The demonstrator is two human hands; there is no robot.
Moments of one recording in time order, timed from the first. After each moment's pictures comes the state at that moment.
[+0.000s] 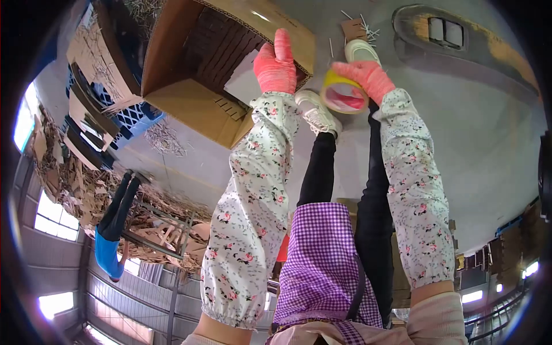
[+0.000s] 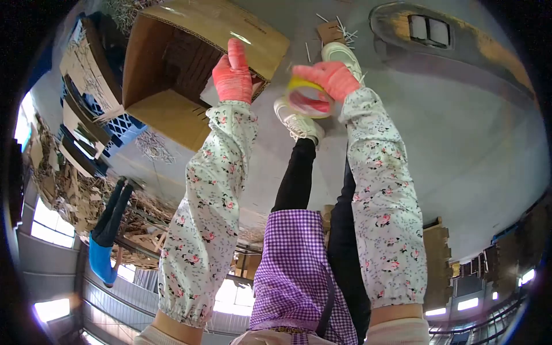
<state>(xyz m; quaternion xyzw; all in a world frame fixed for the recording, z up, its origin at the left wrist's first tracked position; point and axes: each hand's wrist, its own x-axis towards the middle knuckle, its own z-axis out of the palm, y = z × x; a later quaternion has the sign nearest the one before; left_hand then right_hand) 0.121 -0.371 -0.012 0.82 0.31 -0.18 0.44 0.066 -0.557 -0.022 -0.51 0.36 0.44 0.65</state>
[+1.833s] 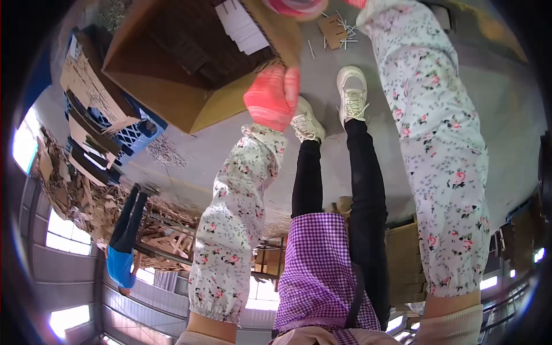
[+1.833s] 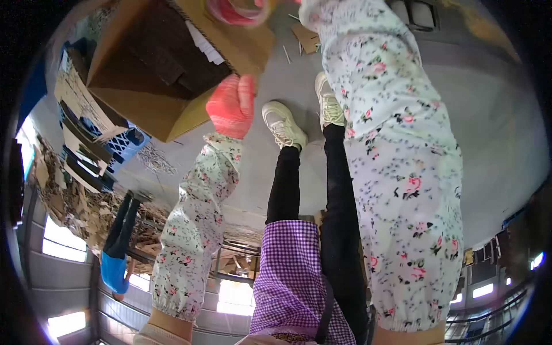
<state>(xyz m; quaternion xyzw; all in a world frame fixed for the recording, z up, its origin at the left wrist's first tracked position) 0.091 -0.389 0.000 0.95 -0.10 -0.11 0.26 0.229 -0.605 -0.021 -0.47 0.19 0.30 0.81</state>
